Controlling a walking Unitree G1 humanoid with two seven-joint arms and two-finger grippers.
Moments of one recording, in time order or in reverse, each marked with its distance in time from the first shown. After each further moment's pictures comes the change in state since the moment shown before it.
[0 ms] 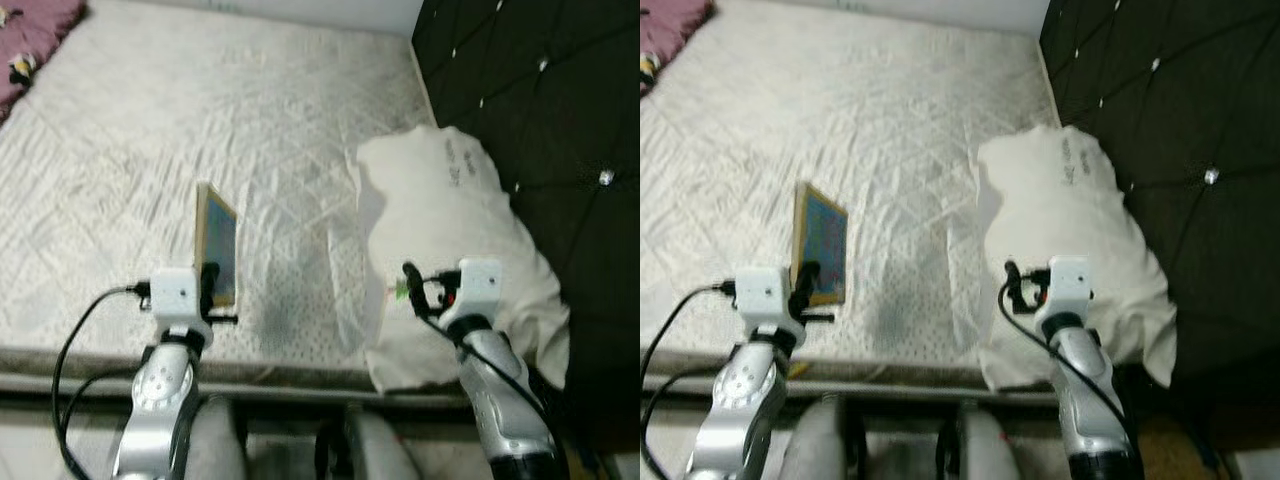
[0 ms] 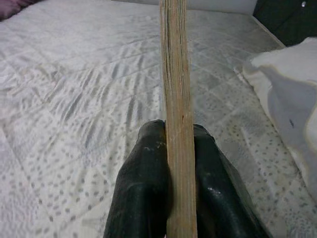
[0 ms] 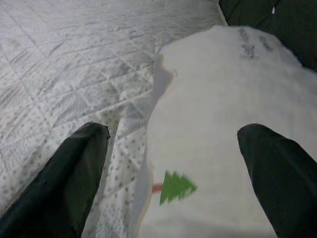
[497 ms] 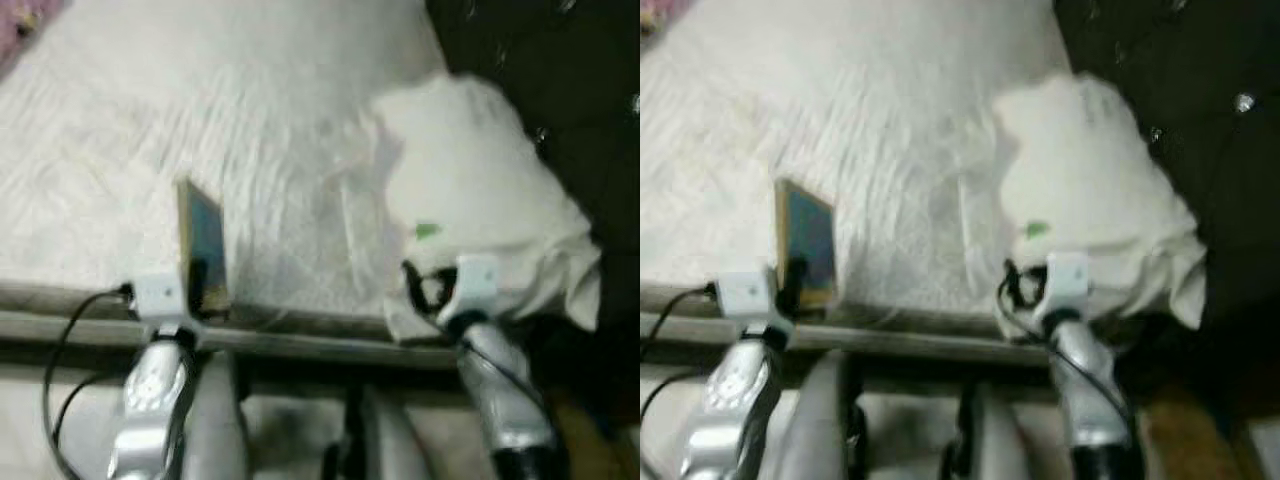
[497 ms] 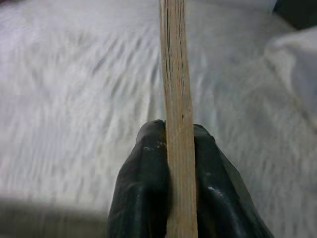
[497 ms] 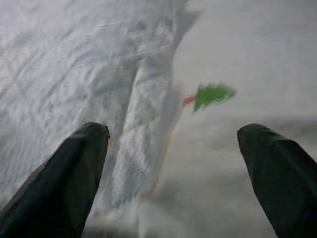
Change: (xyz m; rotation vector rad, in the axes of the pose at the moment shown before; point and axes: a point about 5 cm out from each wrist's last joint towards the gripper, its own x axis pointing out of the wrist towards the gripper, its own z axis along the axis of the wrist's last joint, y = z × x) left arm 0.000 0.010 0.001 -0.043 -0.015 0.059; right arm 0.007 0.002 -0.001 -0.017 0.022 0.024
